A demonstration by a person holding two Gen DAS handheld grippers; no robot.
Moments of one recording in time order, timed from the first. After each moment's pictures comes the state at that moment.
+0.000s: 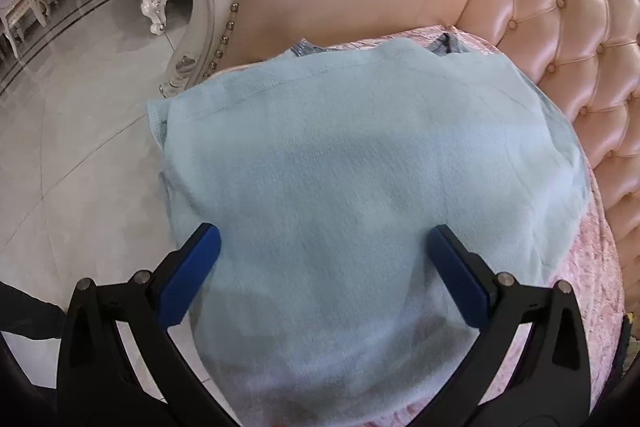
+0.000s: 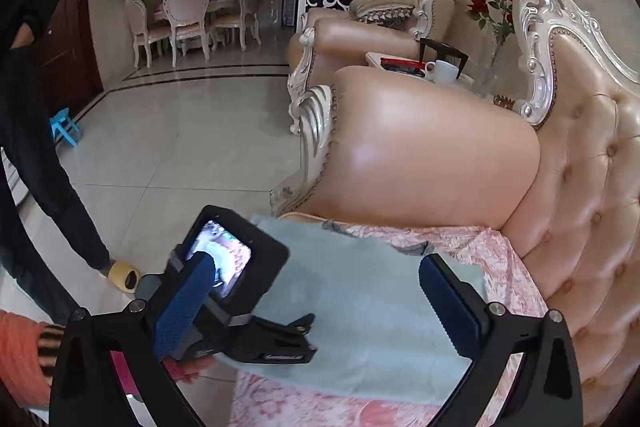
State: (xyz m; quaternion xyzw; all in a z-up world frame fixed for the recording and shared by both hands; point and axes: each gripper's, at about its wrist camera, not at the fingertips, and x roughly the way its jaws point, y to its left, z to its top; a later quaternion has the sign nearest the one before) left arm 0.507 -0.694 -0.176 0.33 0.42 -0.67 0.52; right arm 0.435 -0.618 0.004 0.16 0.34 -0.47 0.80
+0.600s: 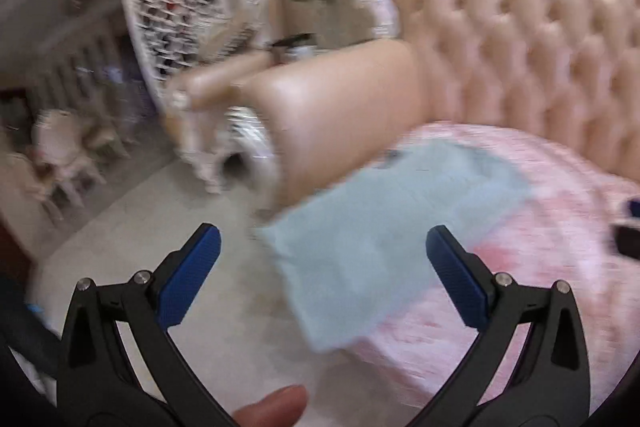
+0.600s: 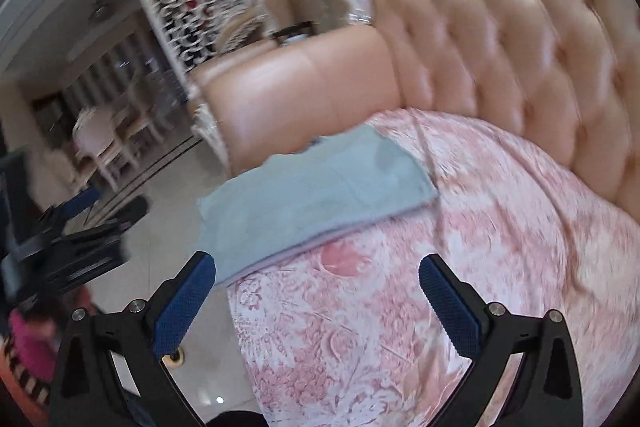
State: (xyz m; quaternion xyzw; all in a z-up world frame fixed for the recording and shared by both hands) left arm 0.476 -0.534 -0.029 0.27 0.15 -0.74 0.59; right arm 0.239 -0.486 -0.058 0.35 0.15 -0.61 0.70
